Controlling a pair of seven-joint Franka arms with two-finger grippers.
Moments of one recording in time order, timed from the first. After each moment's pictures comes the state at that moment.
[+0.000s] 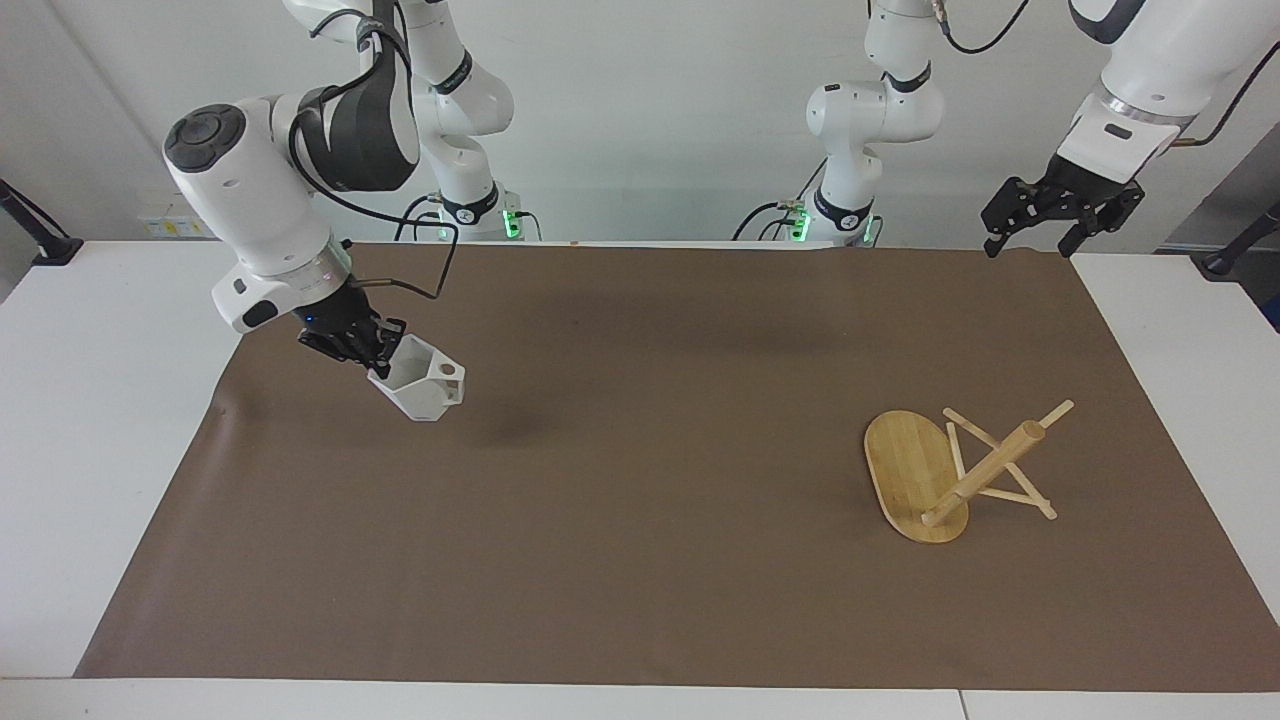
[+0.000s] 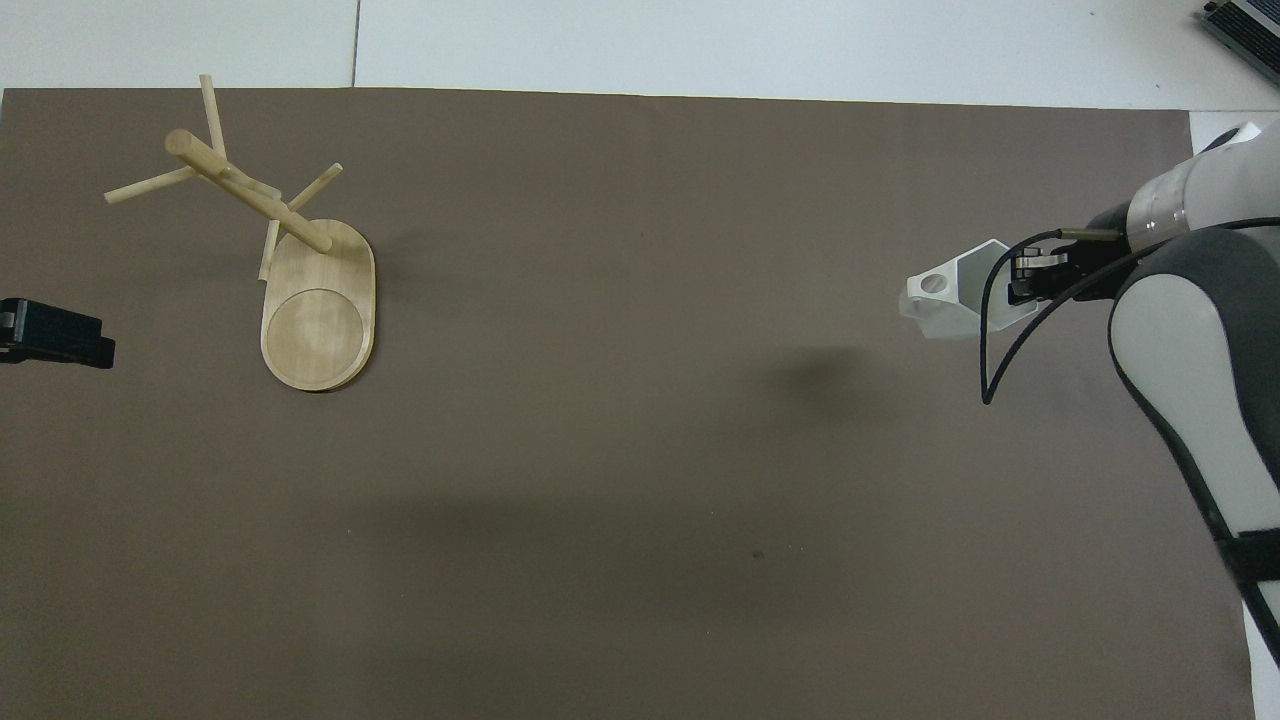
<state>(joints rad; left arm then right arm) -0.07 -0.07 0.03 -1.59 -0.01 1.49 0.00 -0.03 0.14 0.05 -1.66 0.09 1.81 0.07</state>
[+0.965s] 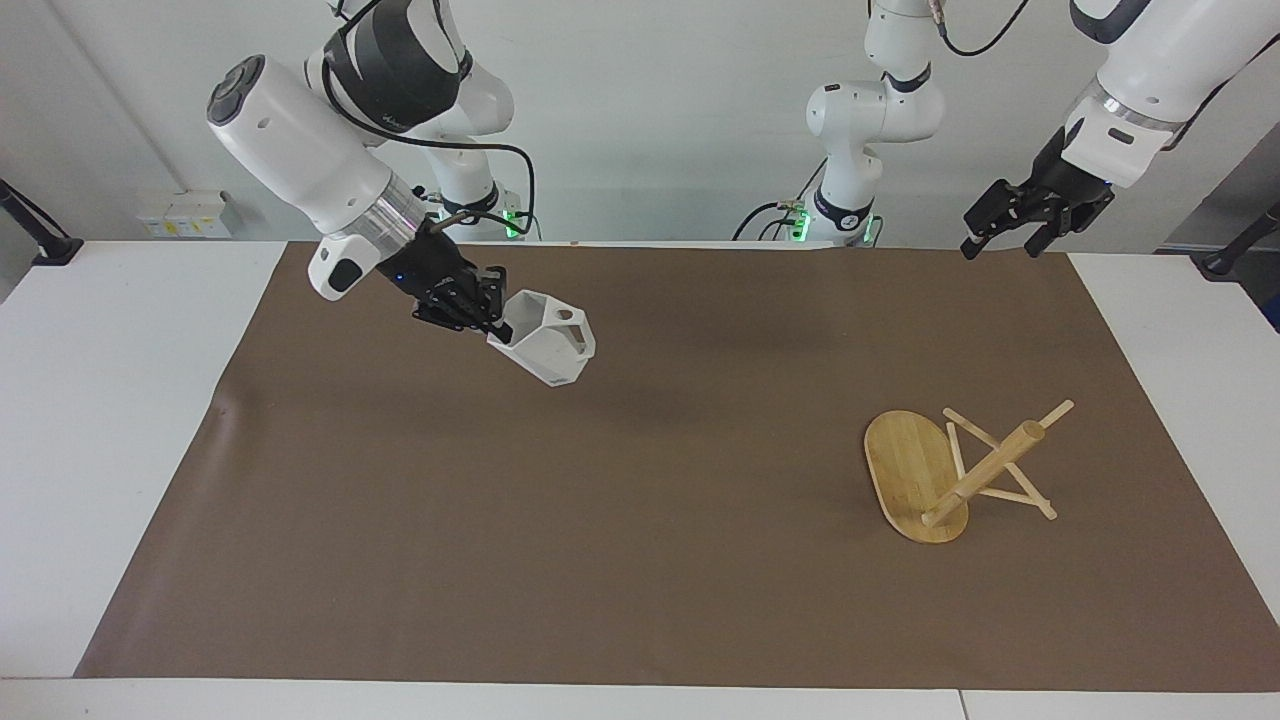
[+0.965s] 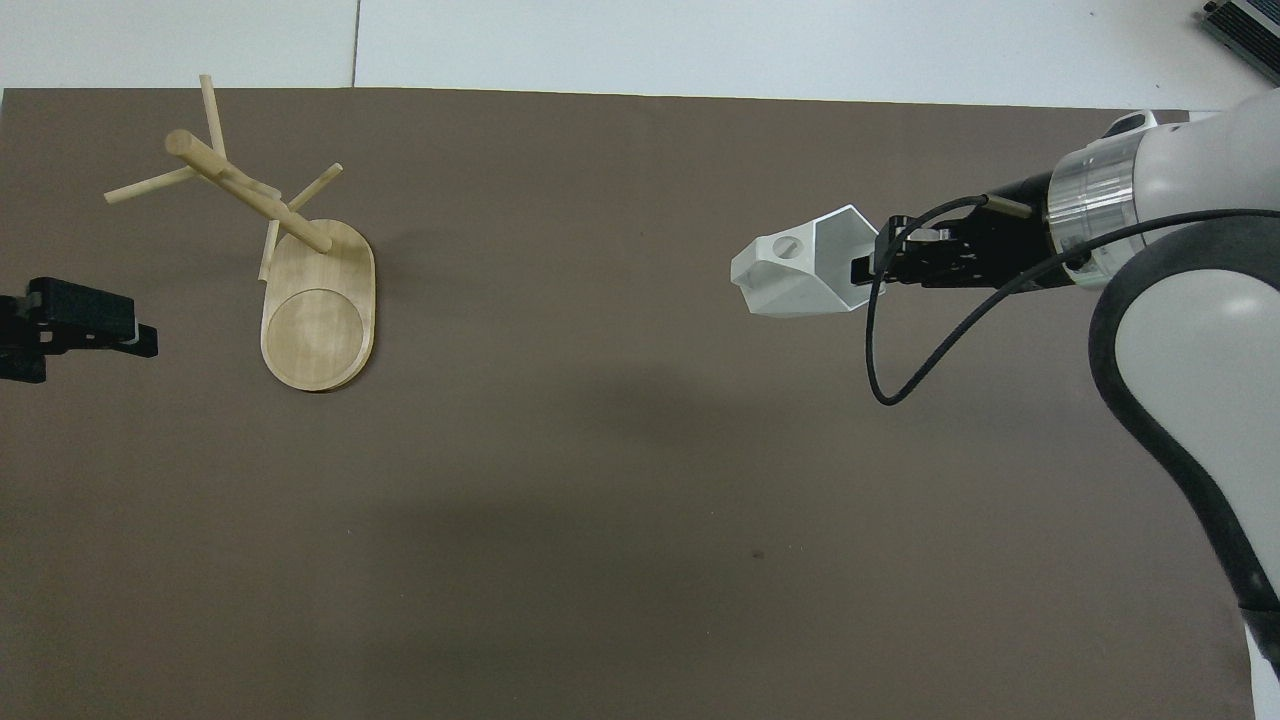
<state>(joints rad) -0.07 -0.08 0.04 -1.60 -0.17 1.51 -0.20 -0.03 0.11 0.19 -1.63 0.54 1.88 0.11</state>
